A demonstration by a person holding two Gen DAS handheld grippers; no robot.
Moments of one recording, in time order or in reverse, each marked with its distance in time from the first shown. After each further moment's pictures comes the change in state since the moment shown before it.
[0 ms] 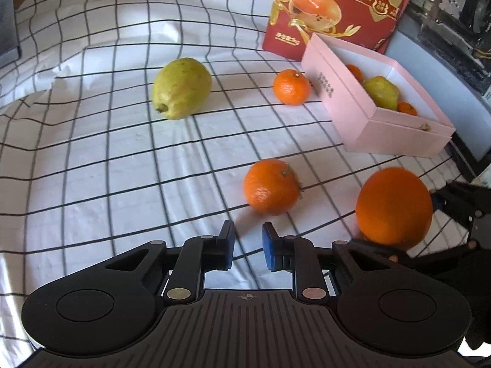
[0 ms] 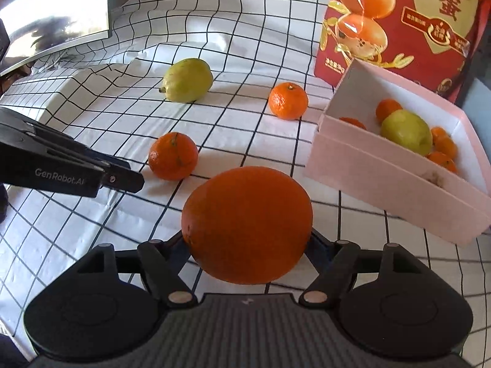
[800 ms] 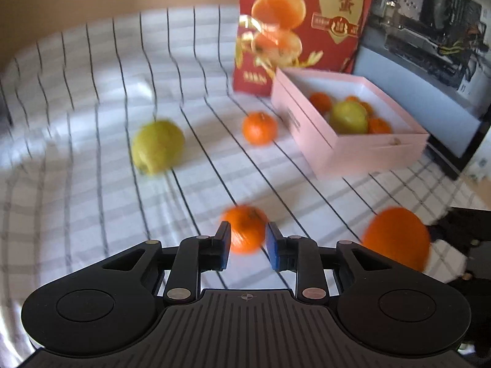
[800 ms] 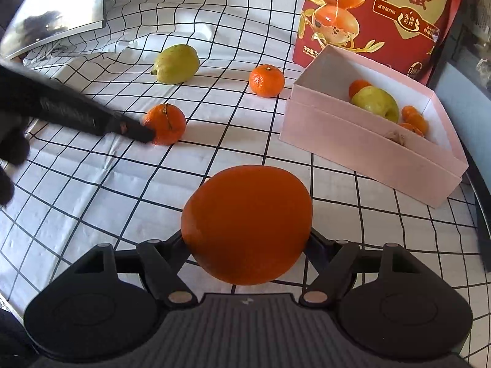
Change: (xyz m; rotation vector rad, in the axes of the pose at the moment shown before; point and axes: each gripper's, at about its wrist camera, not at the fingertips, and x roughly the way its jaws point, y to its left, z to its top) left arm -0.023 -0.028 0.012 0.170 -0.146 0.032; right arm -0.027 0.001 -0.030 0.010 0.017 -0.065
